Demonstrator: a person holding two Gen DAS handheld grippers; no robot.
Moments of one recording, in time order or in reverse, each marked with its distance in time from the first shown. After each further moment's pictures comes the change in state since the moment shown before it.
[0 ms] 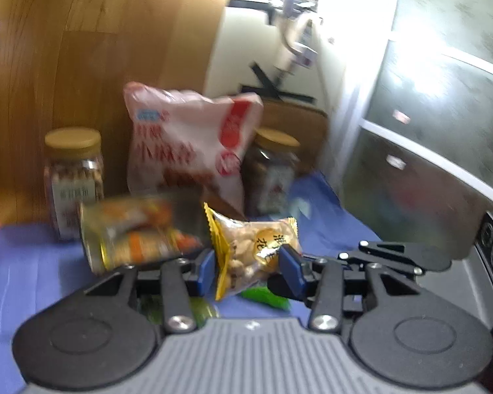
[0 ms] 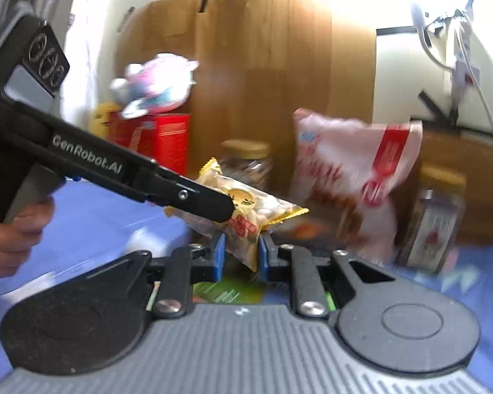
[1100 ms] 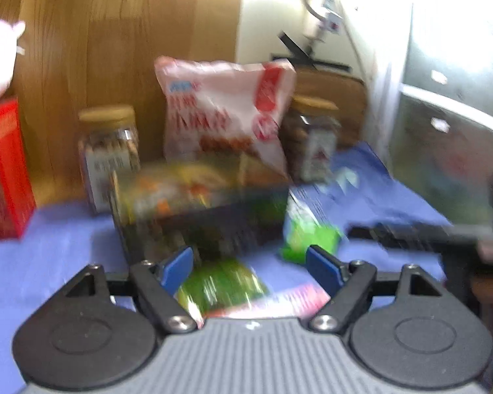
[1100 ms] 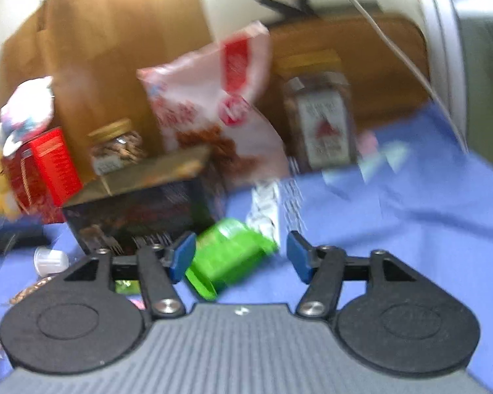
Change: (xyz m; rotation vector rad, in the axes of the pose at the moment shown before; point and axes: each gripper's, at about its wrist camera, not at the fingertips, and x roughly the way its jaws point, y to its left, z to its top) left arm 0.003 -0.028 -0.068 0.062 0.044 0.188; right arm -0.002 -0.104 -0.073 0.474 0.134 -0.211
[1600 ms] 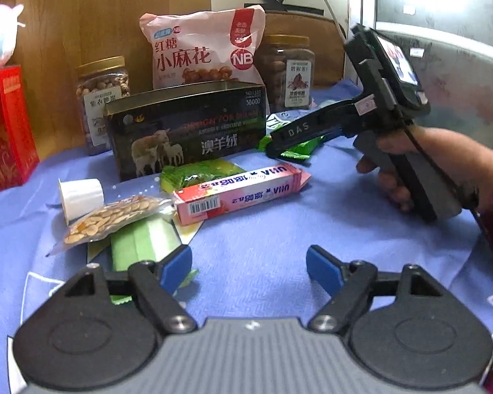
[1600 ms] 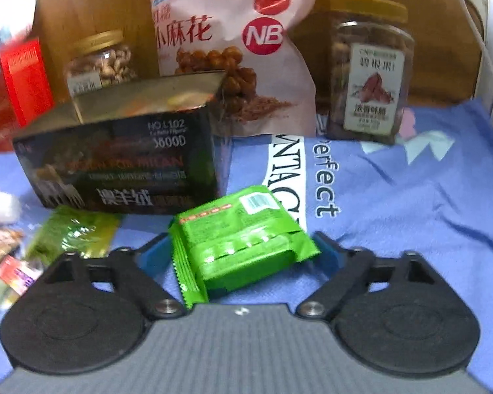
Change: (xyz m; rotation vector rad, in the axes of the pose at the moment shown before) left arm -0.012 -0.026 -0.081 0.106 0.087 0.054; right arm 0.071 0.042 -0.003 -0.230 0.195 -0.117
